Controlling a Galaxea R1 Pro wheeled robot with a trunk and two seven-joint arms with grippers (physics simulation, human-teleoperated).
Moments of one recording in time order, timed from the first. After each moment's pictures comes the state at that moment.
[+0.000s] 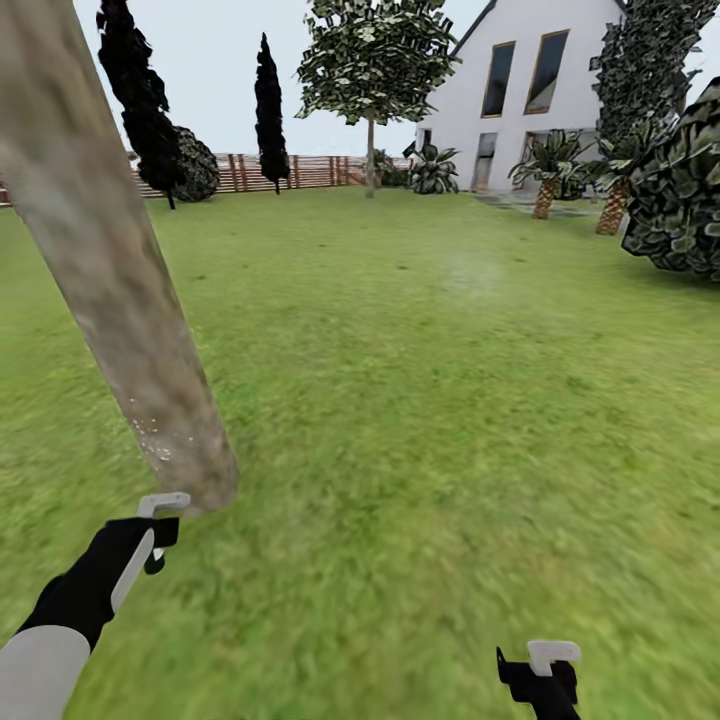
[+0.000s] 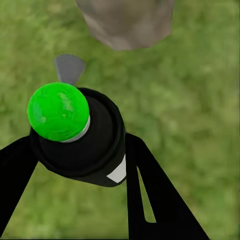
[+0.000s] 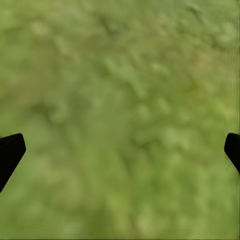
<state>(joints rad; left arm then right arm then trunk) -0.61 0.25 0.04 -0.85 0.14 0.64 0.17 -0.46 -0.08 -0.28 -0.11 0.32 -0.44 -0.10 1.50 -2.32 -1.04</state>
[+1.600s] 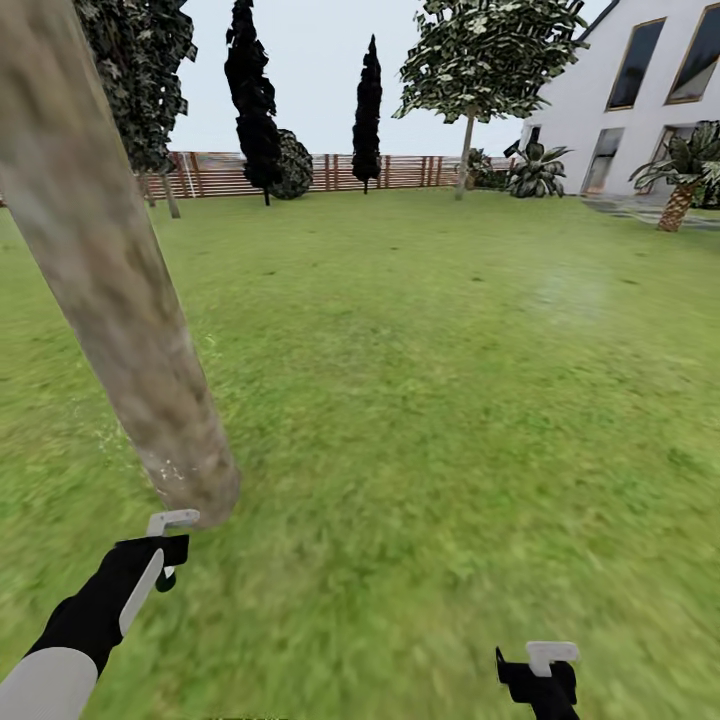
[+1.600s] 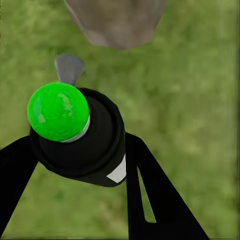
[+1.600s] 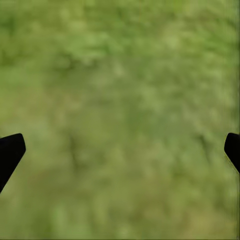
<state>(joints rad) -0.56 0.21 0.04 -0.83 0.15 0.60 0.17 -0.46 -0.08 -0.28 -0.11 0.32 -0.44 -0.10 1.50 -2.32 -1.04</state>
